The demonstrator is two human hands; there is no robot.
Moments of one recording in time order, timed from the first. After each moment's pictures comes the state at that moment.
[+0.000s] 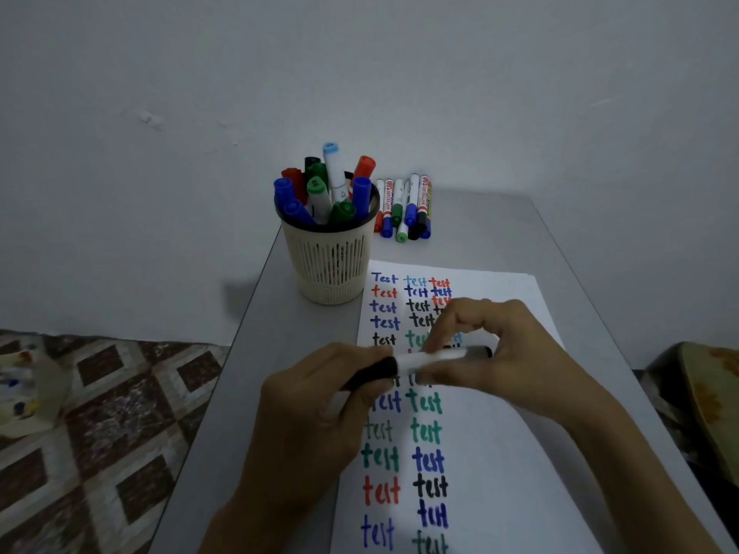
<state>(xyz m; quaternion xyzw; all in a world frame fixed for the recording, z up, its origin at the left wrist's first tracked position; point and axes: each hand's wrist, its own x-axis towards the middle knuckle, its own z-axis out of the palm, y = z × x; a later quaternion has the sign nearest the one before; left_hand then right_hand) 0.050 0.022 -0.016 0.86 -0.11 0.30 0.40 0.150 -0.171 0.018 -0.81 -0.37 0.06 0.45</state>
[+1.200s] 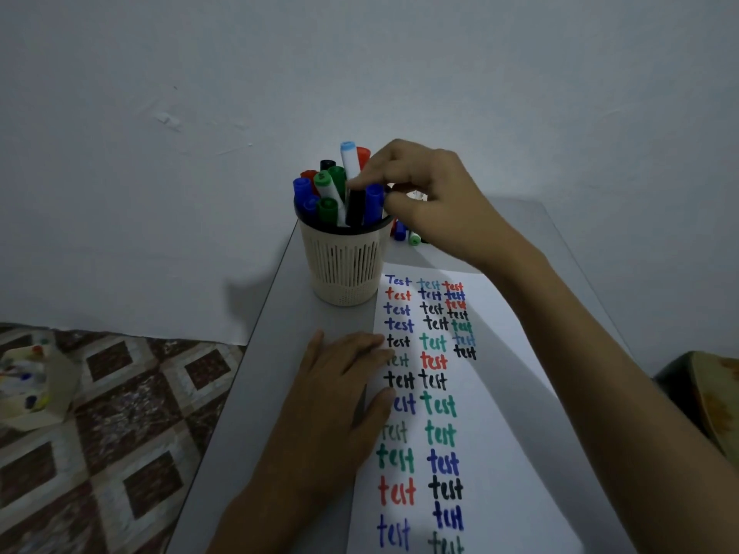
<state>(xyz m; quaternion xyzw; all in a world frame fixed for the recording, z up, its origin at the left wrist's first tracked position) 0.059 0.029 -0.043 0.93 -0.08 0.18 0.31 0.223 -0.073 0.085 -0.78 -0.45 -0.08 0.42</state>
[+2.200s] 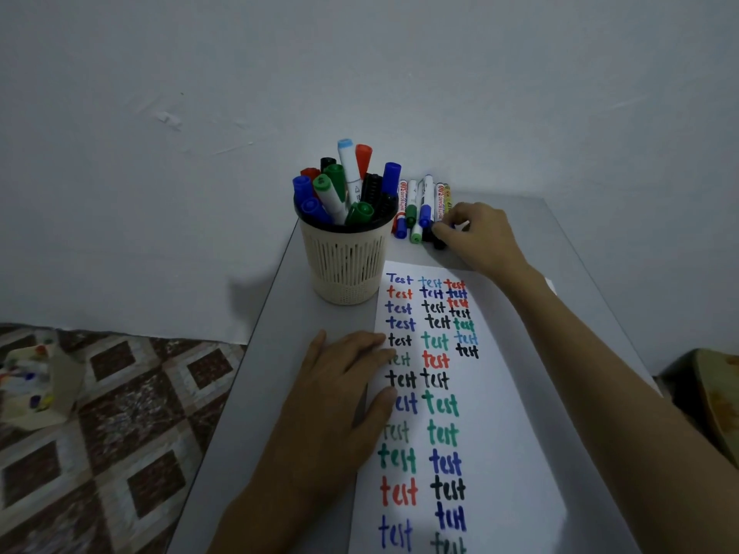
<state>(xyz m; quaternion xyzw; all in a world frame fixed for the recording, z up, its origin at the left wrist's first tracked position) 0.060 0.029 -0.042 0.93 -0.08 0.18 0.31 0.291 -0.117 0.011 -0.94 -0.16 -0.09 0.29</state>
